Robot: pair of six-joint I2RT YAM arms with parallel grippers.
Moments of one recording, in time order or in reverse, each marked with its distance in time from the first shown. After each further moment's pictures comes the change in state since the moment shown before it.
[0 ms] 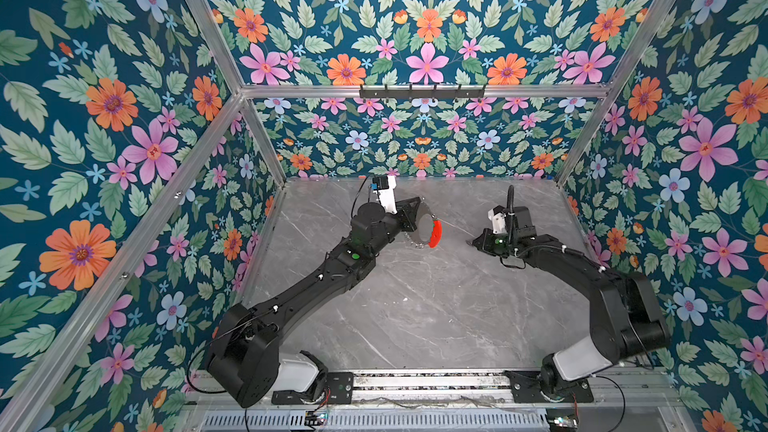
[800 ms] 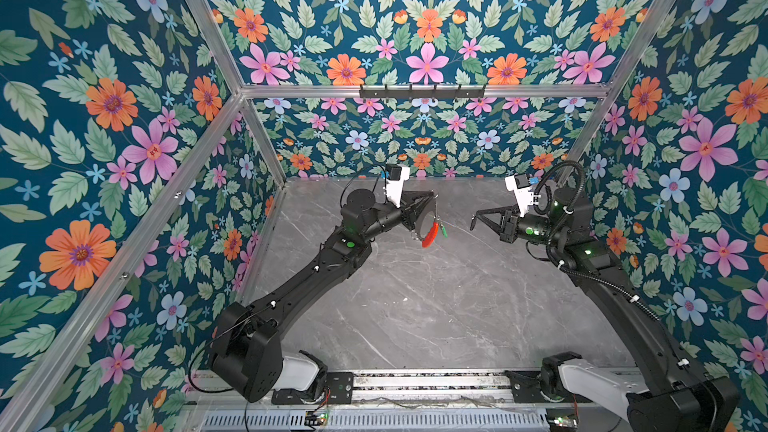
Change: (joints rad) left arm 0.058 0.036 0.089 0.064 0.400 0.220; right arm 0.010 -0.380 0.164 -0.016 -0.414 -0.120
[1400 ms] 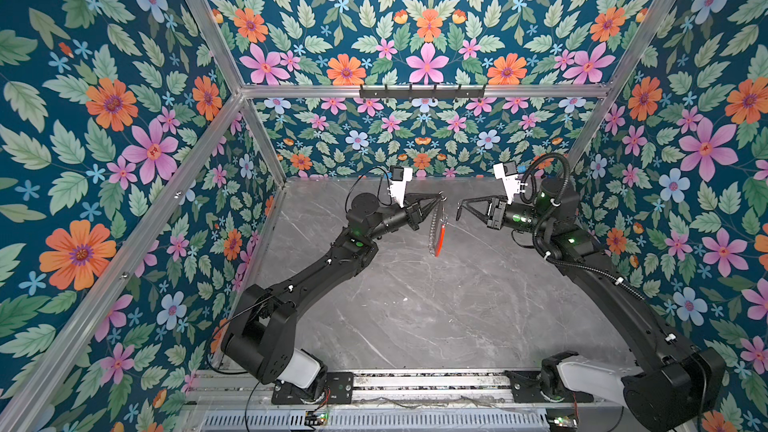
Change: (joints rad) left arm -0.009 0.095 -0.032 0.257 0.097 -0.219; right arm 0.078 0.115 0.056 0.154 0.014 0.222
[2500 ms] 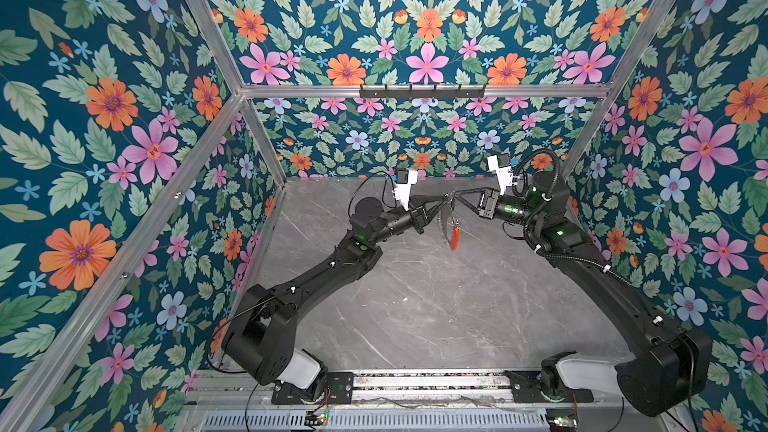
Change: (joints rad) left arm -0.042 0.000 -0.006 0.035 -0.019 -0.009; right arm 0.027 0.070 0.037 0.093 0.028 0.121
